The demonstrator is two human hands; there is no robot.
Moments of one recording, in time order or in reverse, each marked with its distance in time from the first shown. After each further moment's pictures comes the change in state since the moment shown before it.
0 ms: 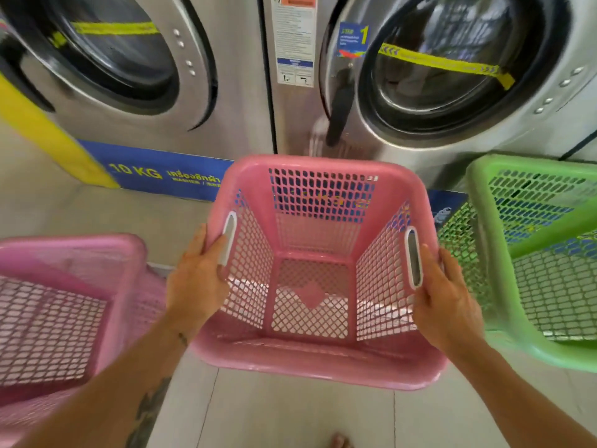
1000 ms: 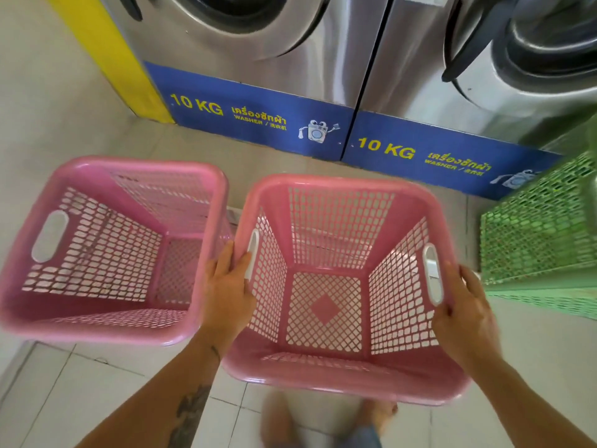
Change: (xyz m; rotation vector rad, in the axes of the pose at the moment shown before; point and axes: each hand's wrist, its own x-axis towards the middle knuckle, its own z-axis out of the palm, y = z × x) left_hand -0.145 -0.151 0.008 -0.039 -0.137 -0.135; right_hand -0.127 -0.099 0.100 -0.009 -0.103 0.042
